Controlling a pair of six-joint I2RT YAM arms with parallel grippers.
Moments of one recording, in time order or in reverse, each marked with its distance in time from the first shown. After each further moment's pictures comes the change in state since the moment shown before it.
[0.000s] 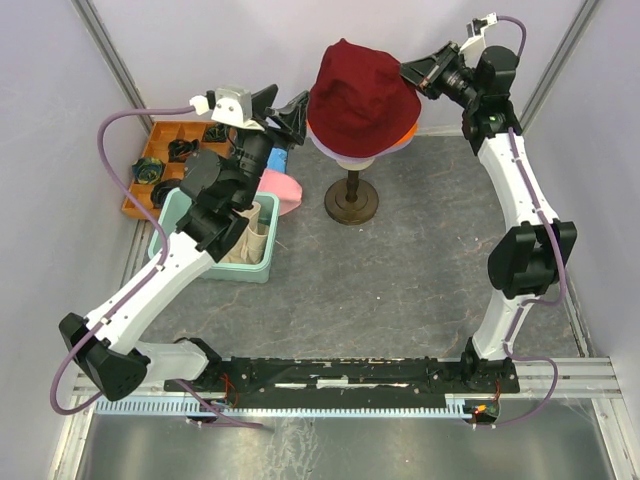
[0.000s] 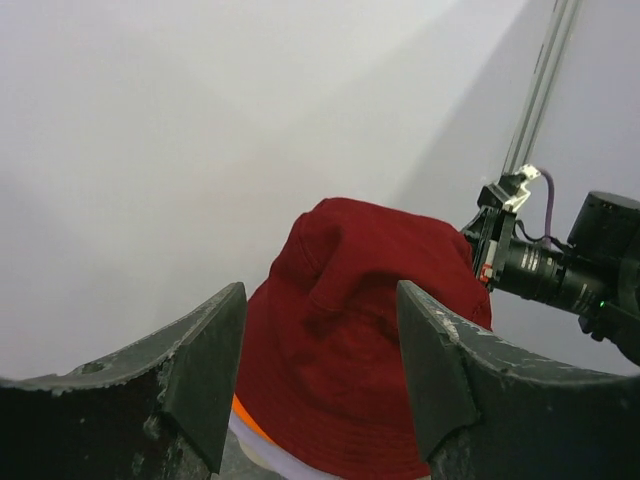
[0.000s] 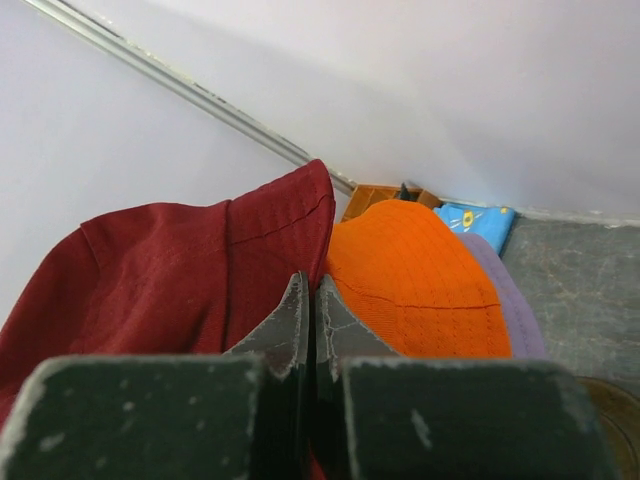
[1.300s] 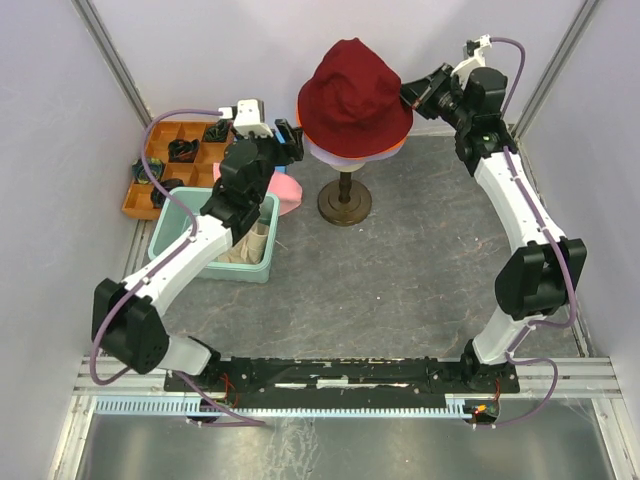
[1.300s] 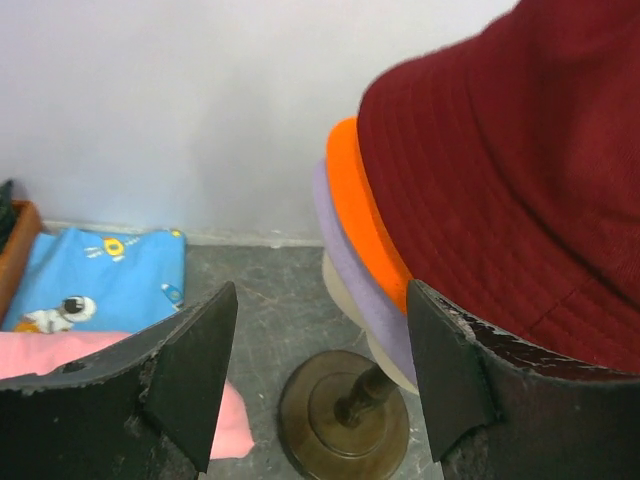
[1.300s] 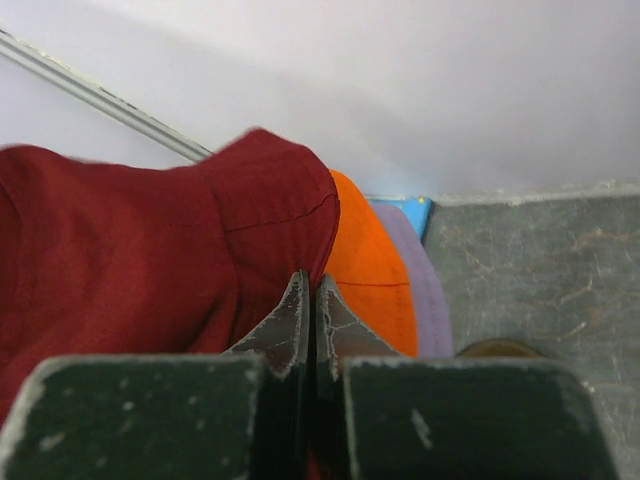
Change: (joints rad) left arm 0.165 0.140 -0.166 -0.119 -0.077 -0.238; right arm 0.066 -0.166 -0.226 -0.026 0.241 -0.168
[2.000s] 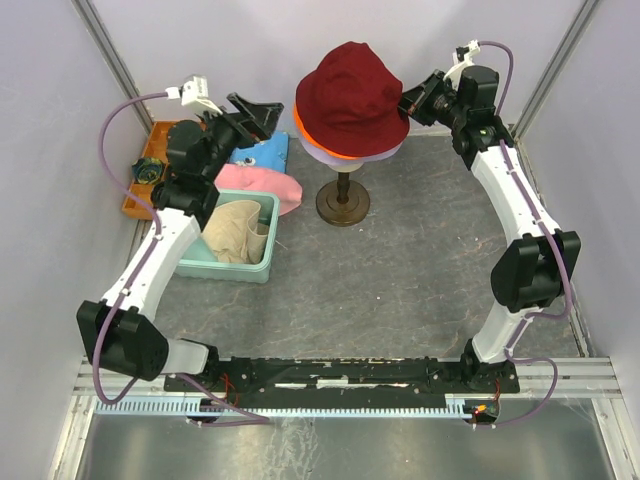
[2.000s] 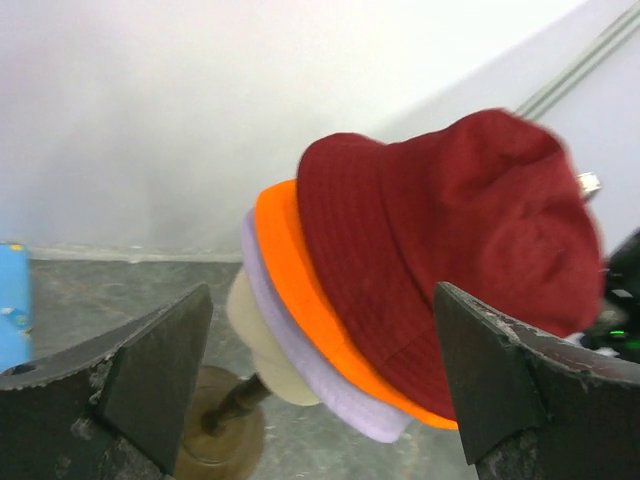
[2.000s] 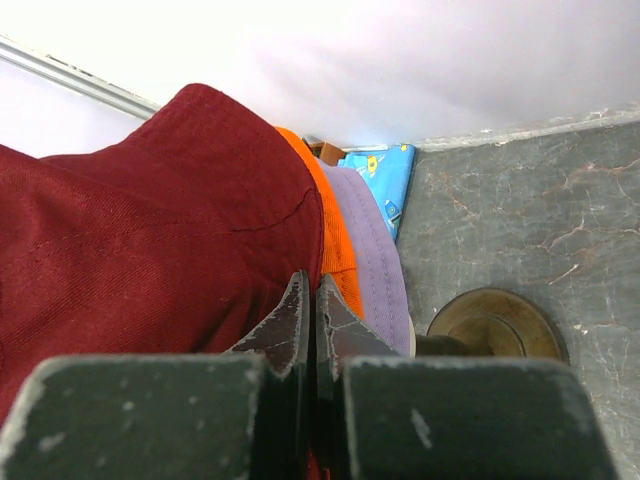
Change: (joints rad) left arm 0.260 -0.034 0.097 -0.080 0.485 -0.365; right arm 0.002 0.057 0.068 -0.173 -0.027 -0.002
